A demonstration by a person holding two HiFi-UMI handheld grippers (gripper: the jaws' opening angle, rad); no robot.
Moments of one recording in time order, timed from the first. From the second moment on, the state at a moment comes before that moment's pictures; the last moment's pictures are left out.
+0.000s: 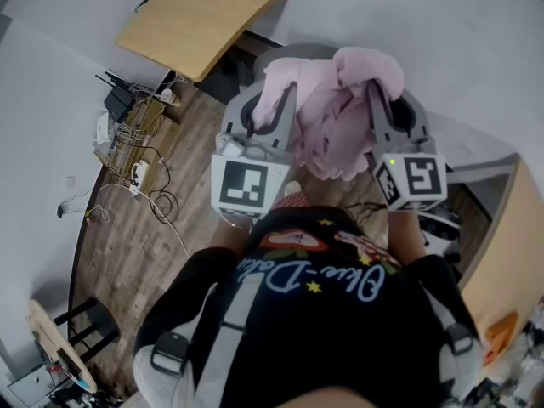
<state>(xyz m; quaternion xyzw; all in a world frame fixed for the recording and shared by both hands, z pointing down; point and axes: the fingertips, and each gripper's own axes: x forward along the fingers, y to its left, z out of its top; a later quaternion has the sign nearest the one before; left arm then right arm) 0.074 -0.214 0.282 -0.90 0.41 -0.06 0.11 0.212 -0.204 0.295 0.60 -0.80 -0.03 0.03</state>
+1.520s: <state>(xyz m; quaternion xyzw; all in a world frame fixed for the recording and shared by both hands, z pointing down) 0.074 -0.341 0.384 -0.89 0.43 -0.12 0.02 0.226 -0.333 0.387 0.61 -0.78 0.04 0.13</state>
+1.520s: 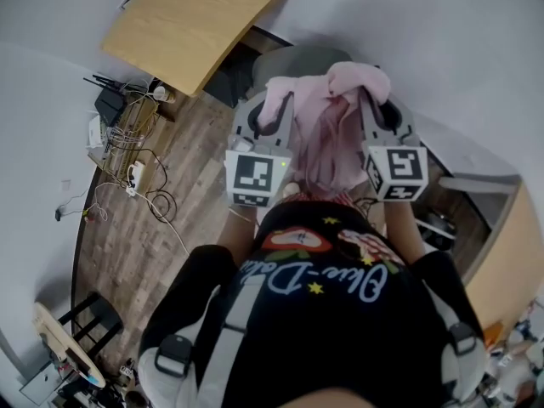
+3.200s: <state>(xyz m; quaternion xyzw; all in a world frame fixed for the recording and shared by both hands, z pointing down) 0.079 -0.348 0.497 -0.88 0.44 -0.19 -0.06 0.216 -0.352 0.496 0.54 -0.80 0.10 0.23</state>
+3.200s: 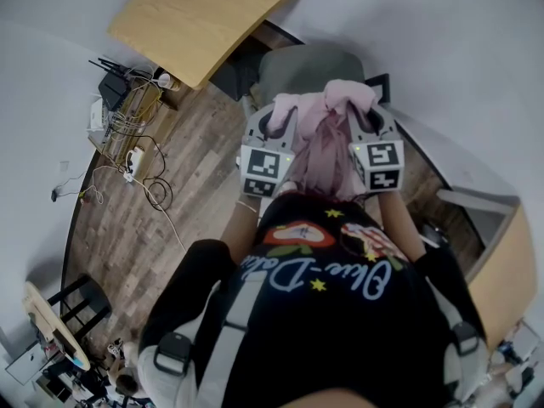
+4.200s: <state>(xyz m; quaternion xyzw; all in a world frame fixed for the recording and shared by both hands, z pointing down) 0.072 -0.322 0.514 -0.86 0.43 -0.23 -0.14 0.220 -0.333 0.508 0.51 -0.80 0.12 0.28</state>
